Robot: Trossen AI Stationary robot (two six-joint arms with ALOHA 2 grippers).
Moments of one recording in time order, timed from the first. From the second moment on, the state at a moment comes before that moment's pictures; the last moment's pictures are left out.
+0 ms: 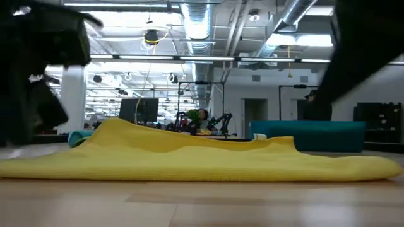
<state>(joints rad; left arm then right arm) -0.64 1.59 0.61 0.22 -0.16 -0.97 0.73 1.99 1.43 -0.84 0.57 1.11</state>
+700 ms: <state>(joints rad) -0.44 1.53 0.58 0.30 -0.37 -0.38 0.40 1.98 1.25 -0.64 0.73 1.00</state>
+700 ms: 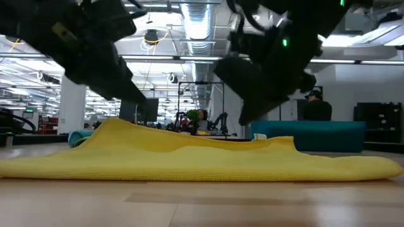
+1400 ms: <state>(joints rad) -0.34 1.64 0.58 0.23 -0.48 -0.36 0.33 1.99 1.12 -0.46 0.66 0.99</state>
